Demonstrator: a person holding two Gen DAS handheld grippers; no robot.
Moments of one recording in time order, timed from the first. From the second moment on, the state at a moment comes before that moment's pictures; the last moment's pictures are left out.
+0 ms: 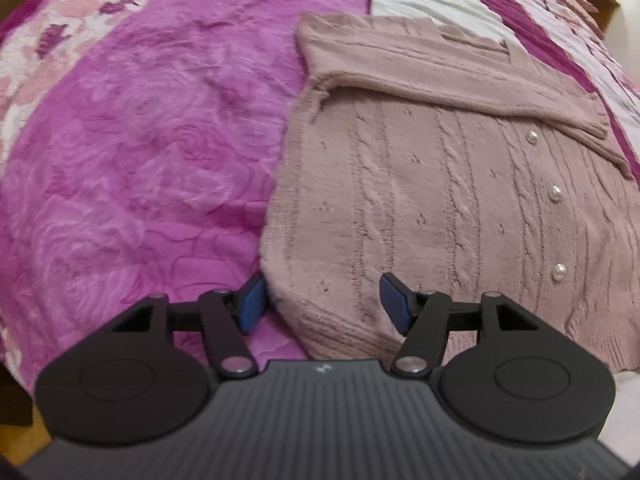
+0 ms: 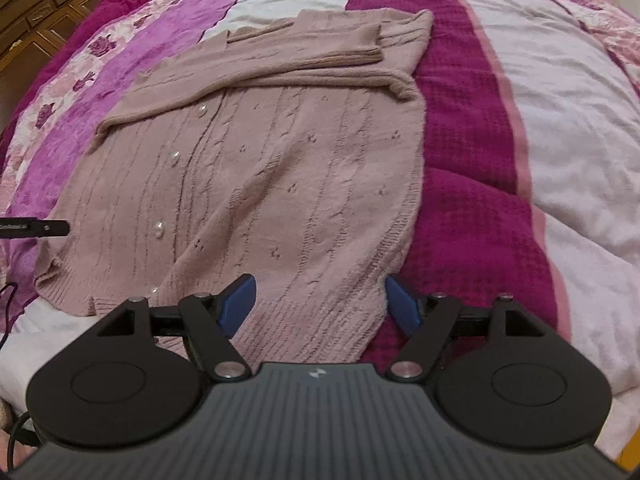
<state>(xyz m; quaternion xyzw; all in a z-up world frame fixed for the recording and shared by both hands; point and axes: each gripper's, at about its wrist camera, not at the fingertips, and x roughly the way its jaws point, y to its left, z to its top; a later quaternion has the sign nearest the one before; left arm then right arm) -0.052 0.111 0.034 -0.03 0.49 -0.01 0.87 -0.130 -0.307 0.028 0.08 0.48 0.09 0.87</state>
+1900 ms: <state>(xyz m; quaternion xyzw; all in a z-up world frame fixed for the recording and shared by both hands) -0.028 0.124 0.128 -0.27 0.28 -0.08 0.92 -0.092 -0.386 0.078 0.43 0.17 0.20 0.86</state>
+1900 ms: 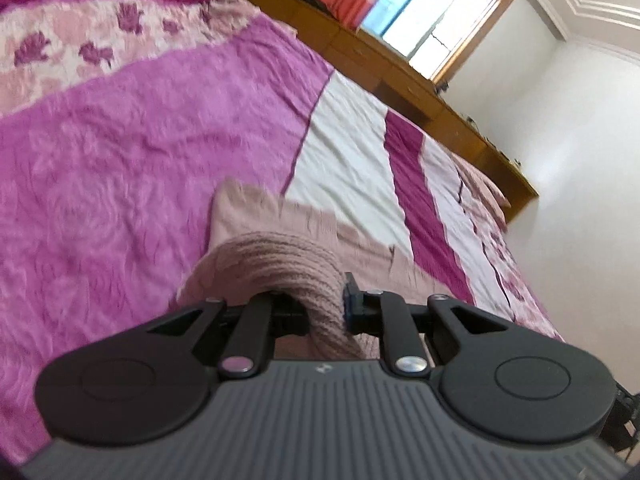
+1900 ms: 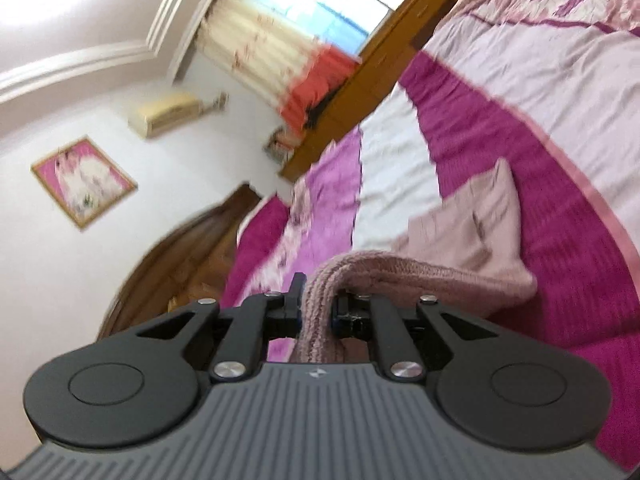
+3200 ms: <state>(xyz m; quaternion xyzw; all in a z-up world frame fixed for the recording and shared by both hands) 0.178 0.091 0.035 -0.15 0.37 0.00 0.92 0.134 -0.380 -0.013 0.42 0.25 0.04 0.87</state>
